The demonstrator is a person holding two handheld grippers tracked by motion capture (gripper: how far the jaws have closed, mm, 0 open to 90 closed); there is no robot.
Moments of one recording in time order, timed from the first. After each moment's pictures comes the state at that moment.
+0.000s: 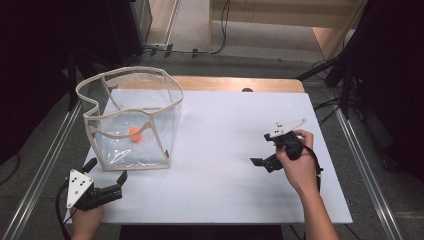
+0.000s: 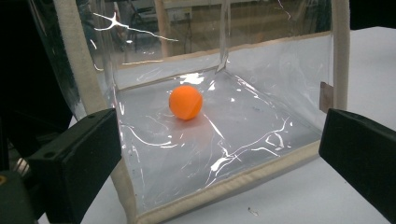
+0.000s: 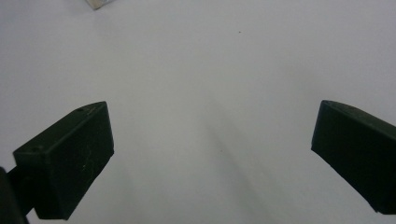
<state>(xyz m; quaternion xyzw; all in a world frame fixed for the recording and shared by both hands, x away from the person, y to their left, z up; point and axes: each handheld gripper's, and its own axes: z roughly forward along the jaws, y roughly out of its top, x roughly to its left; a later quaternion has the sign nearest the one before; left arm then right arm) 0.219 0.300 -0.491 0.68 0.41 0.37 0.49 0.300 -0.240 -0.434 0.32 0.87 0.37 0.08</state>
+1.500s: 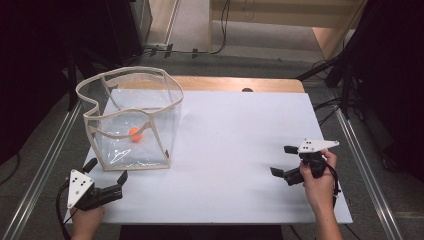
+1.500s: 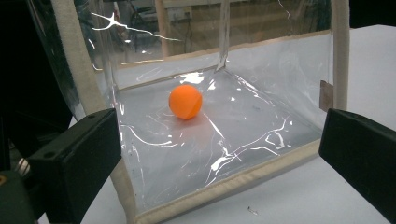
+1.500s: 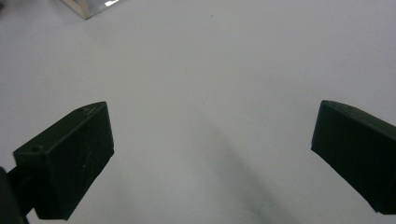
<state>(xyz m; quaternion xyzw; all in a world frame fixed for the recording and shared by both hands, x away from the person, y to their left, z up) 0.219 0.299 -0.491 0.68 0.41 0.37 0.49 0.260 -0.300 -0.473 0.37 0.81 0.44 0.10</state>
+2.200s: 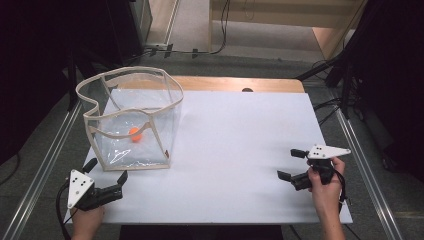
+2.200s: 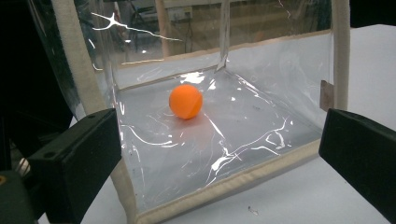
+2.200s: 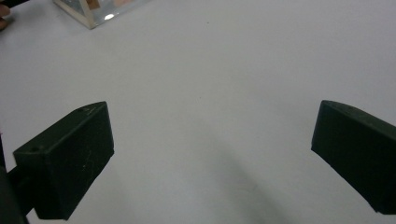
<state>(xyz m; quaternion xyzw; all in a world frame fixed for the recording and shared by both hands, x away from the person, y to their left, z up) 0.219 0.299 -0.491 0.68 0.41 0.37 0.49 0.245 -0.319 -0.481 0.37 0.79 0.47 0.11</state>
